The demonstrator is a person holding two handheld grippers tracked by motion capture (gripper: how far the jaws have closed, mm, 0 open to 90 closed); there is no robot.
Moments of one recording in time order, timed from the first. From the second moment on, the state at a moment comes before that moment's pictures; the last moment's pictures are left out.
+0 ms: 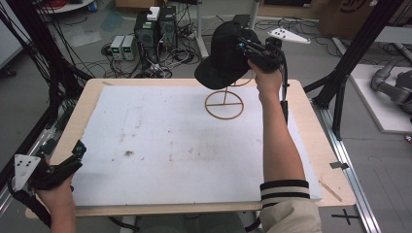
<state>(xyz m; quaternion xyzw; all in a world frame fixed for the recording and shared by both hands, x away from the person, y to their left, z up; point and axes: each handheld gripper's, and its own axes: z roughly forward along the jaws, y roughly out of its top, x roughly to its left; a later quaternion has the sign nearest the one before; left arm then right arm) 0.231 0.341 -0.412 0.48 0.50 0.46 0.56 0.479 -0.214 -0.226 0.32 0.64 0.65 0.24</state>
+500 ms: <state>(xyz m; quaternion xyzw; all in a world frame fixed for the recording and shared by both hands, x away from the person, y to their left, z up) 0.229 0.342 -0.412 0.48 0.50 0.46 0.56 0.482 -0.215 -0.246 0.35 0.64 0.63 0.25</state>
